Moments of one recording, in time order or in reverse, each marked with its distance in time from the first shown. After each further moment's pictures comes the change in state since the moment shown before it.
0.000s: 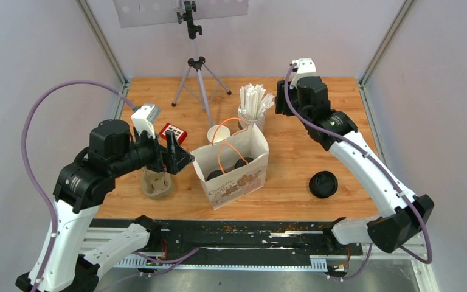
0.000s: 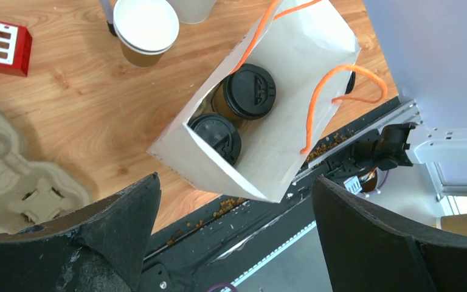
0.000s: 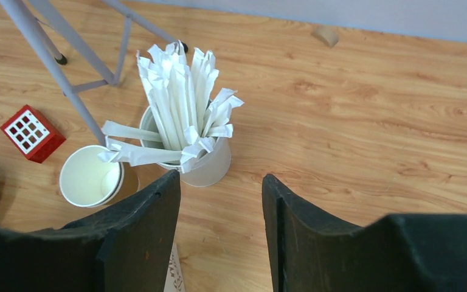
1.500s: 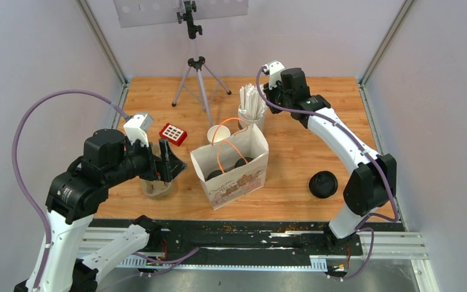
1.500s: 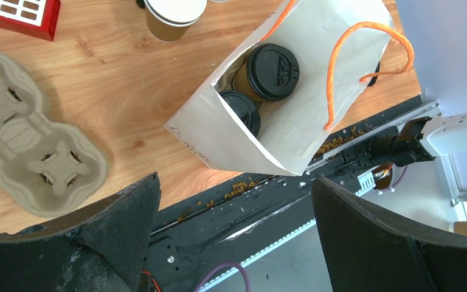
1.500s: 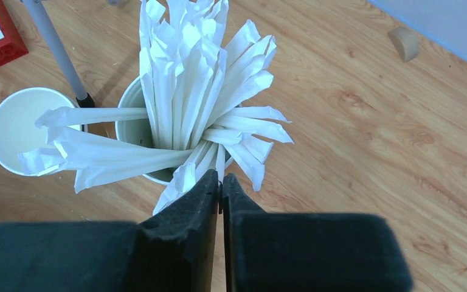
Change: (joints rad) left arm 0.000 -0.068 -0.011 -0.114 -0.074 -0.015; right arm -0.132 0.352 0.104 0.031 -0.369 -0.283
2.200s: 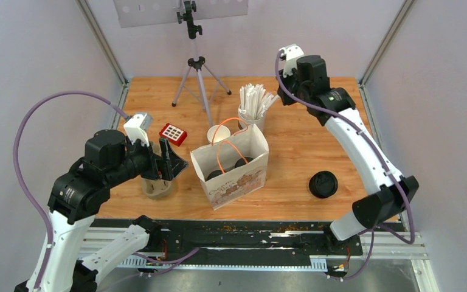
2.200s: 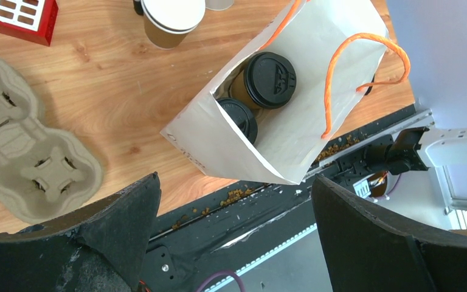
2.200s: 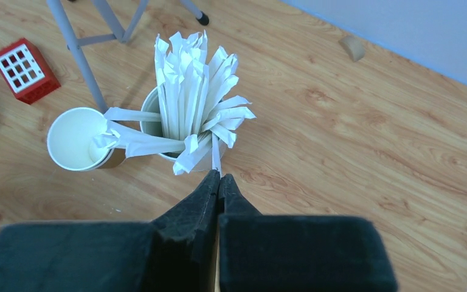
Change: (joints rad) left arm 0.000 -0.014 -0.033 0.042 -0.002 -0.023; right arm 0.000 -0.100 0.177 -0.218 0.065 0.061
